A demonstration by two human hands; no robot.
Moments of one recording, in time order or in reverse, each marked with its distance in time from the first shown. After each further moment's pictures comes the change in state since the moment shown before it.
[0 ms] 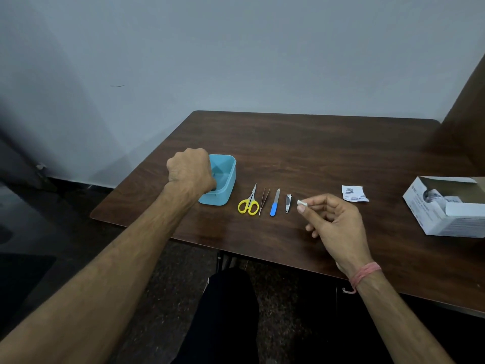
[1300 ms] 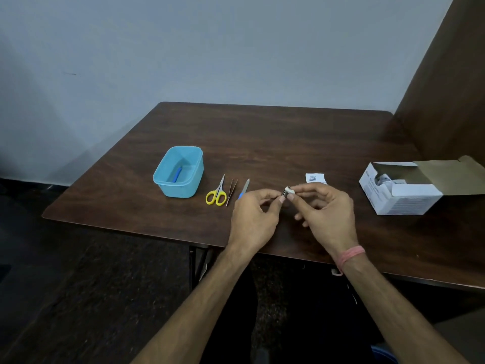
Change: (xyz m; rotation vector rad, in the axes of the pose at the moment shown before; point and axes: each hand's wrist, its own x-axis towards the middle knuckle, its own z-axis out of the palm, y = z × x) left_hand -0.146 0.139 0.056 -1.259 -0.123 0.263; right_hand -0.007 -0.010 -0.042 -0.155 0.099 -0.080
